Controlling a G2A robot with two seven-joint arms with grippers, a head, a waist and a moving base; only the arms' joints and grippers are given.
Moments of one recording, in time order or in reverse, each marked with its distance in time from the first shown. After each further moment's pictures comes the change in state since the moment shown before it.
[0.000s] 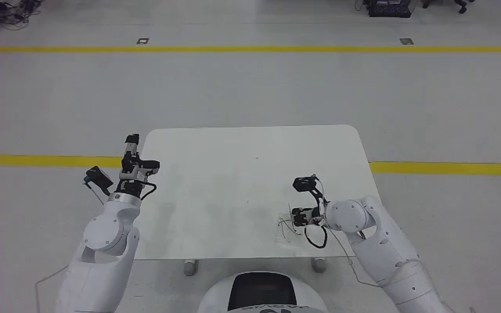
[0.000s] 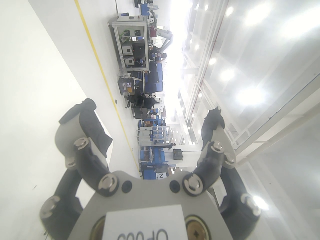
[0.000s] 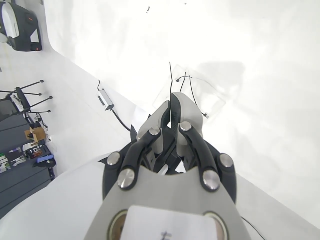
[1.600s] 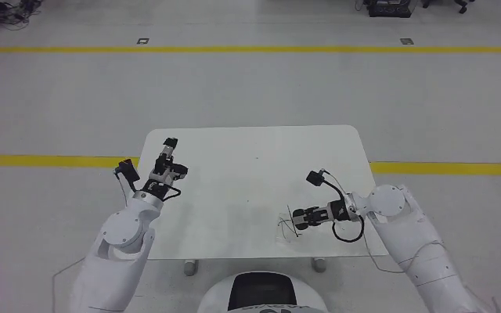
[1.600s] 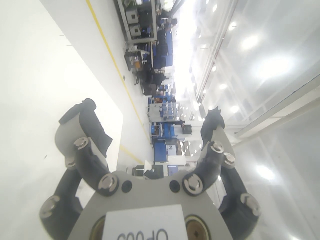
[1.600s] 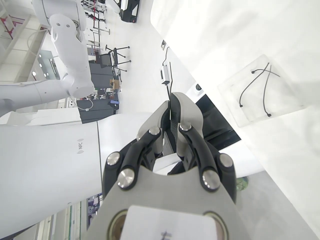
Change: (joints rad) left arm -0.052 -0.003 0.147 -0.020 0.128 0.100 -0.152; right arm 0.105 0.131 0.030 0.126 0.679 -0.312 0.283
